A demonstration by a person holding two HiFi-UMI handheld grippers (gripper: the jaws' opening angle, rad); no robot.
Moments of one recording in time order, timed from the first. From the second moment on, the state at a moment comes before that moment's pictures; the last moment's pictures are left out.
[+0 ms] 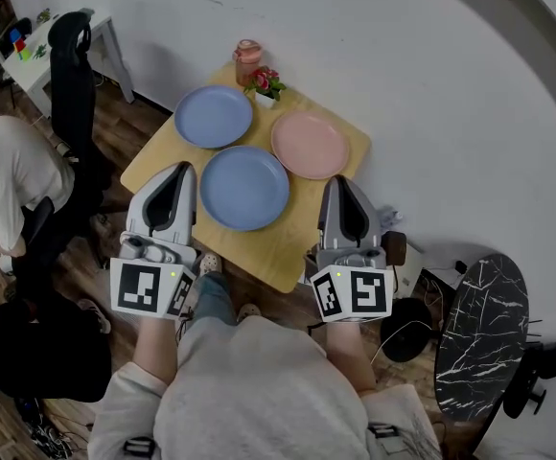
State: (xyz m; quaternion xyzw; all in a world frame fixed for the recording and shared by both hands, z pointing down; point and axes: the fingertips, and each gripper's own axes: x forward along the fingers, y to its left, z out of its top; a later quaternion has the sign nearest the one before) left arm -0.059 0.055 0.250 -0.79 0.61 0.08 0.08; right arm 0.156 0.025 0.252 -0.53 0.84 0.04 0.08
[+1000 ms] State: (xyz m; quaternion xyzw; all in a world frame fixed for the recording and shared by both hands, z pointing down) left arm -0.067 -0.153 0.342 -0.86 0.50 0.00 -0.03; right arm 0.136 -0.138 0.348 -0.63 0.77 -0.11 0.02
